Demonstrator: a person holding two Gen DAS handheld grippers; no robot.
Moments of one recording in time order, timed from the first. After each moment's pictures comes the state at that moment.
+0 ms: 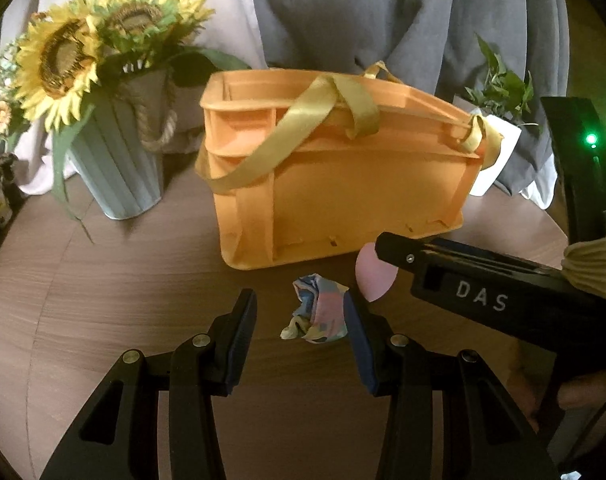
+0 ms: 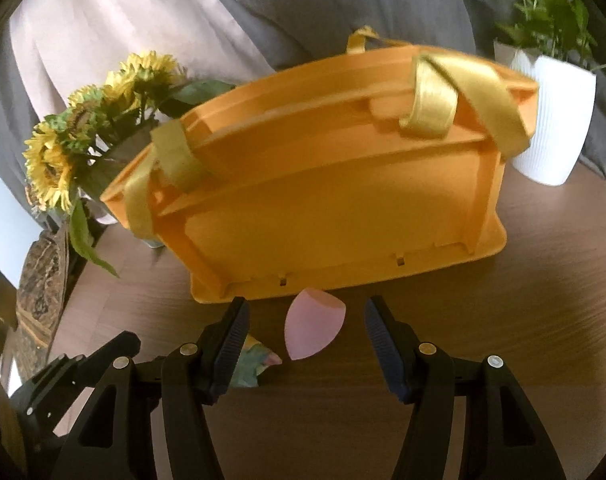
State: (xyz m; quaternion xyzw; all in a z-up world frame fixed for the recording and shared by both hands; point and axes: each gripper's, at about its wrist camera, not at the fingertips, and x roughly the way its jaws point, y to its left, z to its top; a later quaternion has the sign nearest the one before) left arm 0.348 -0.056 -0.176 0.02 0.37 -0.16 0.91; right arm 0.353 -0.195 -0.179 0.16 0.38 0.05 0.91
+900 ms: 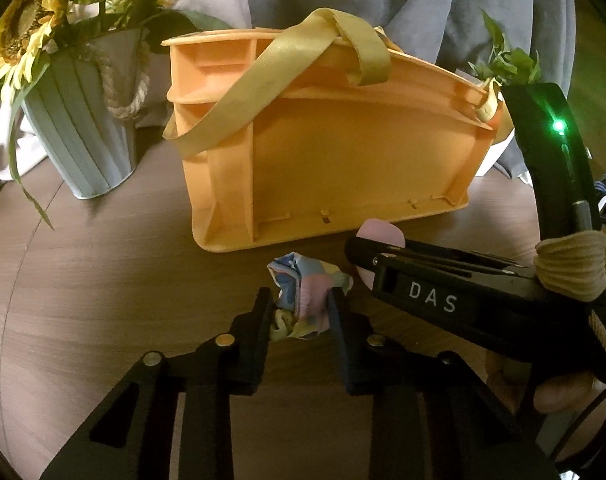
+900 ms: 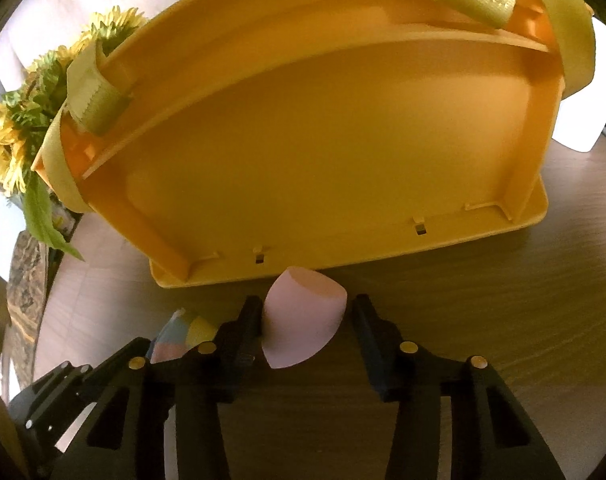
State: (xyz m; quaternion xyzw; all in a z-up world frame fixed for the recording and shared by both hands) left arm 0.365 -0.064 -0.207 0.01 0.41 -0.18 0.89; right arm 0.387 -0.189 -0.217 0.16 0.44 0.05 0.88
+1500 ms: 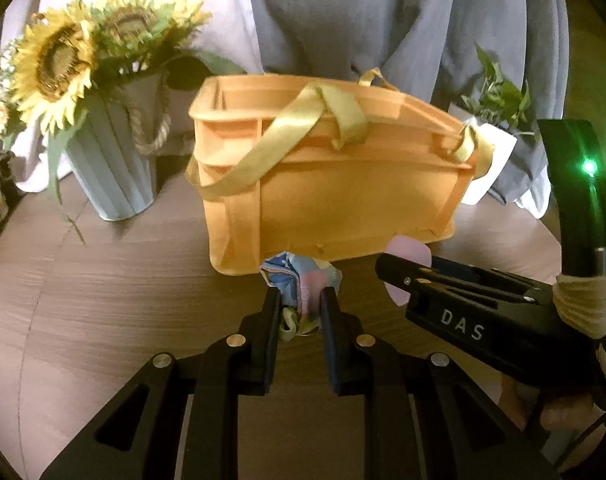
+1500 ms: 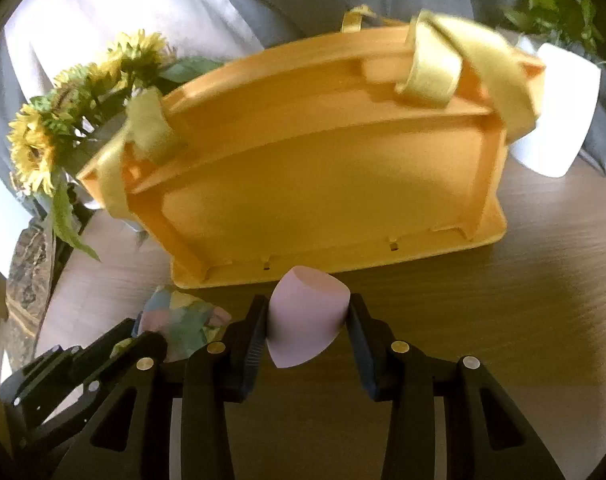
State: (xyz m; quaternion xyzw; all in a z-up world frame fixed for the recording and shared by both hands) left arm 0.343 -0.061 -0.168 0.00 0.37 -0.16 0.92; right arm 0.350 -0.203 -0.183 0.14 0.40 0.04 0.91
